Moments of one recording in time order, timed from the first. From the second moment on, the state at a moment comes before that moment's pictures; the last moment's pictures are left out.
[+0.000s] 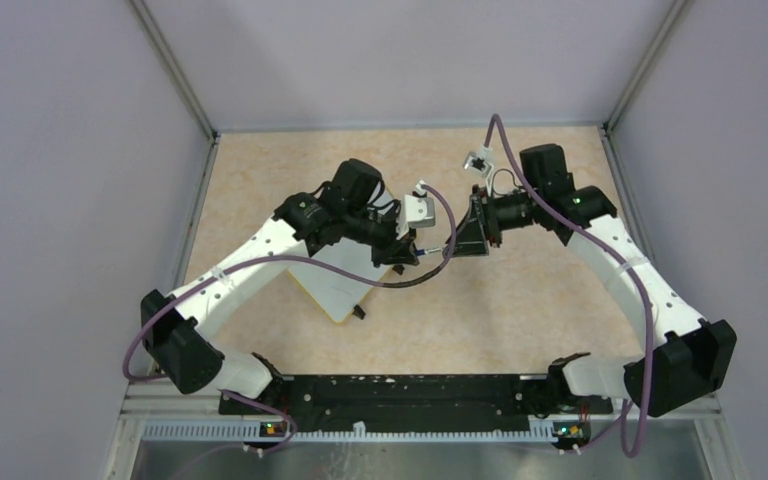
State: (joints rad) left arm -0.74 1.42 1.38 -0.72 0.69 0.48; right arm 0.37 1.27 1.25 -0.75 -1.09 -0.02
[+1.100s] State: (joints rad) left arm -0.74 1.47 1.40 -0.70 0.76 0.44; right arm 0.40 1.28 1.24 -0.72 -1.03 -0.02
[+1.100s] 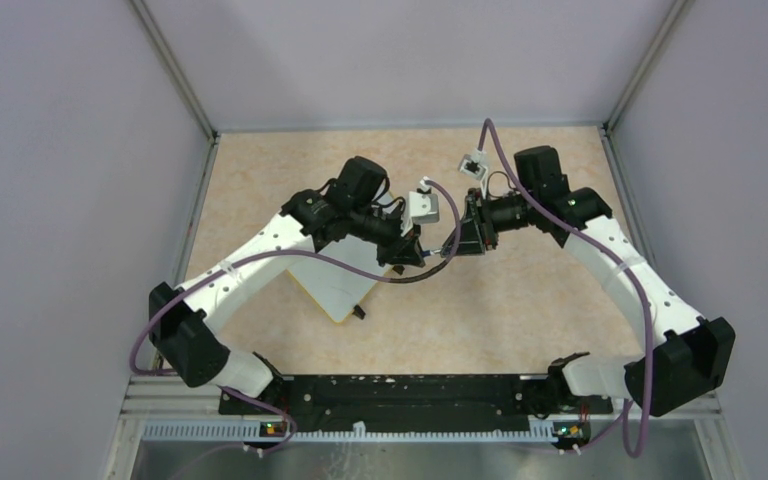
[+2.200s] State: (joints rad) left arm -0.72 1.42 1.28 -0.72 0.67 0.53; right arm 0.12 1.30 1.39 -0.98 -1.02 -0.20
